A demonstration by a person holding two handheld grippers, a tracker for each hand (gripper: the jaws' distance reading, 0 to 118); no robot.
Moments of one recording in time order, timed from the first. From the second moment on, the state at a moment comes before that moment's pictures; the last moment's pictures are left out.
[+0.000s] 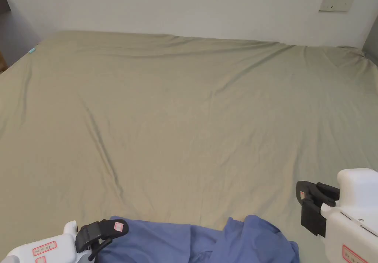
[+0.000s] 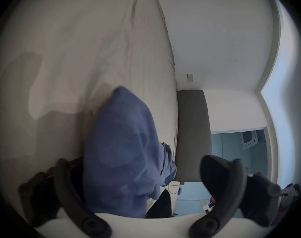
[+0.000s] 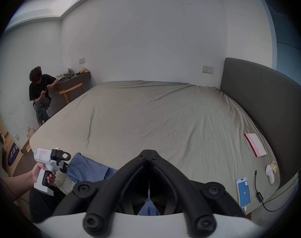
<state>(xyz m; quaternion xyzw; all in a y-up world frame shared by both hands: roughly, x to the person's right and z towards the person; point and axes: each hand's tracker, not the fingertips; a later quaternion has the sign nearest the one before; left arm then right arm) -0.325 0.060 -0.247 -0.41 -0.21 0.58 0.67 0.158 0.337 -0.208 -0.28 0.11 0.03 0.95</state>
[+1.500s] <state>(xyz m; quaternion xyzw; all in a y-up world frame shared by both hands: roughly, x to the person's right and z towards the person) -0.104 0.173 -0.272 -0.49 -0.02 -0.04 0.87 0.174 0.338 -0.207 -0.27 0.12 0.01 0.96</state>
